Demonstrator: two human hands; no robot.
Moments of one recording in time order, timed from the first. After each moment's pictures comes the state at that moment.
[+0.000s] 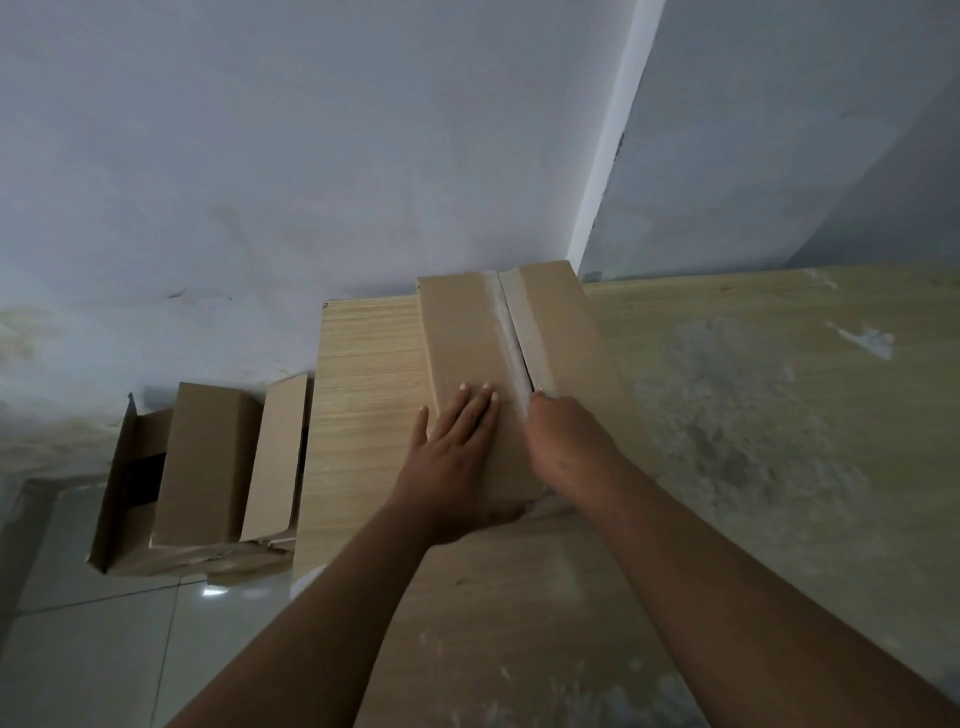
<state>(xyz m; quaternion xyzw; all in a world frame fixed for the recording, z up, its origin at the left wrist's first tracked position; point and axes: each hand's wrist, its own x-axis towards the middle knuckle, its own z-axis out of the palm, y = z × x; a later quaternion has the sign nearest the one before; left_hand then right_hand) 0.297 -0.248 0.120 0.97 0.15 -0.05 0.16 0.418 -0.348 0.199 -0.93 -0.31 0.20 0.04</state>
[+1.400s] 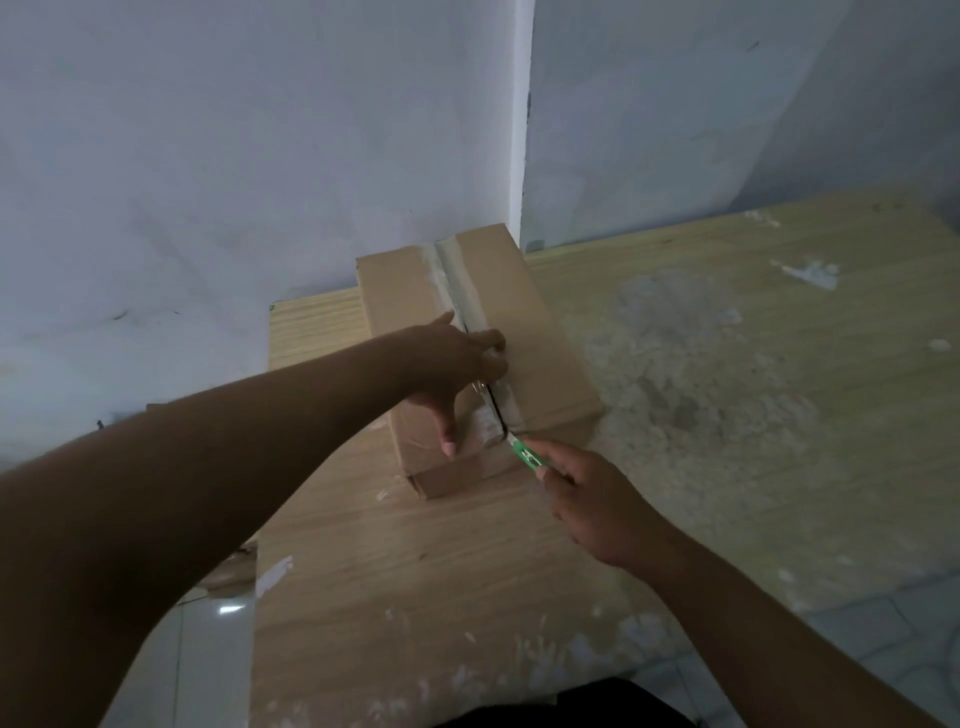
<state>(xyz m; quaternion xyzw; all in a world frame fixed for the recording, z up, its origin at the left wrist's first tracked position) 0.416 -0.234 0.205 0.95 -0.11 -0.29 -0.08 0.405 -0.485 0.160 -0.82 -0.26 0.33 0.39</state>
